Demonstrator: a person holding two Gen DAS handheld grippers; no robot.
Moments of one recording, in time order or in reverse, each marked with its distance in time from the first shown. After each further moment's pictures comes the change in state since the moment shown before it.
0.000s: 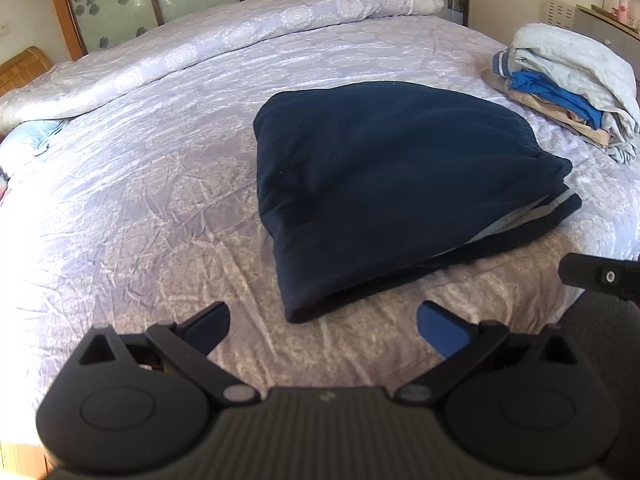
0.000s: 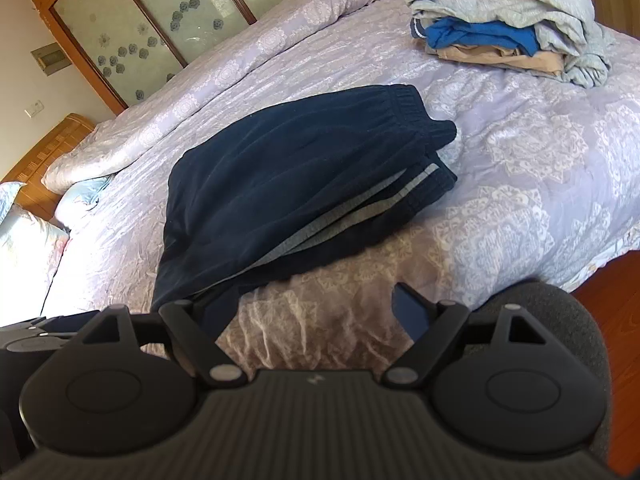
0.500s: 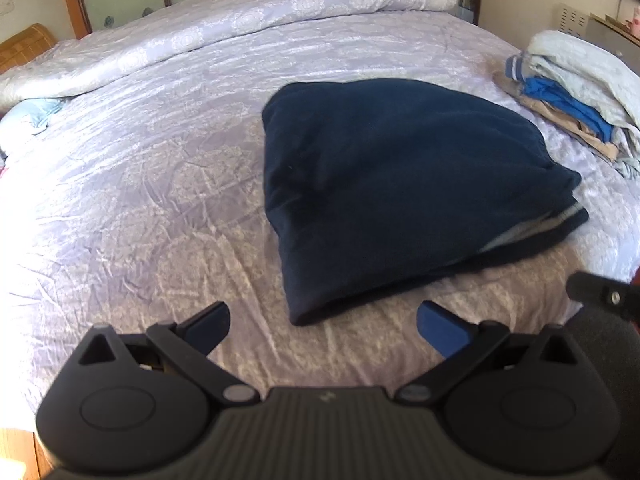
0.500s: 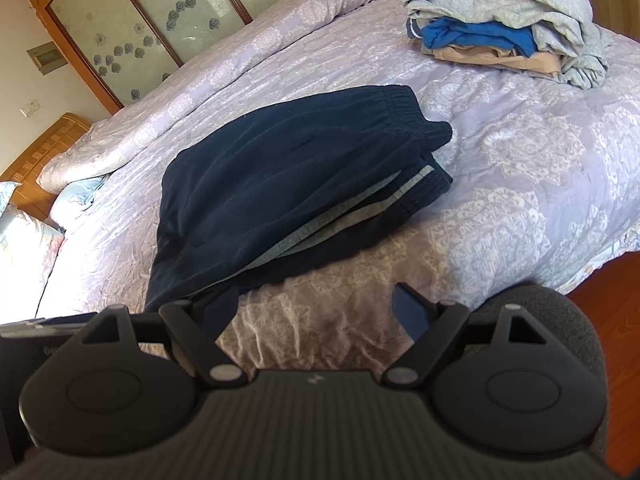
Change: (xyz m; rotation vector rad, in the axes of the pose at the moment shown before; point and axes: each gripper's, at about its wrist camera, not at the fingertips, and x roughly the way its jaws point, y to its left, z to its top) left arm 0.007 0.011 0.010 -0.059 0.035 -0.009; right arm 0.004 -0.003 0.003 0.000 0.002 -0.017
